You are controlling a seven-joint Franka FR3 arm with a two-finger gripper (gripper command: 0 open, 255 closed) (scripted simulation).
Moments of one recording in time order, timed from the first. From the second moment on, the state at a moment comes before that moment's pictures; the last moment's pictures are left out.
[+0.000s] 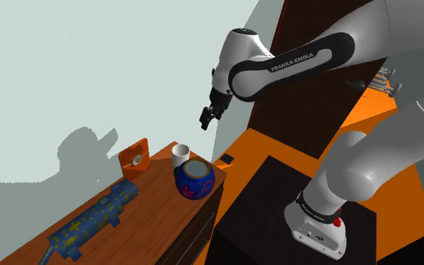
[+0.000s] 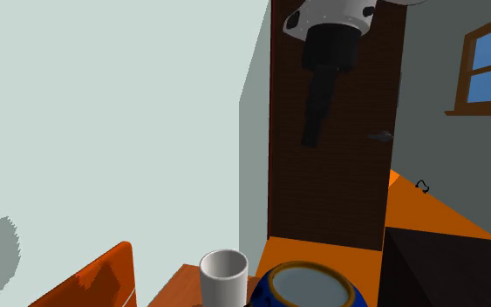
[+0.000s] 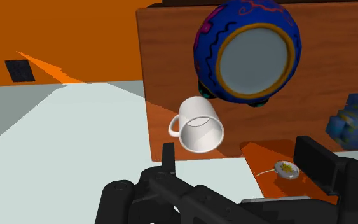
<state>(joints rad) 0.03 -0.38 0.09 -2.57 0.04 2.37 0.06</state>
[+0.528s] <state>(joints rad) 0.01 -0.05 0.15 -2.49 -0.08 2.62 0.18</state>
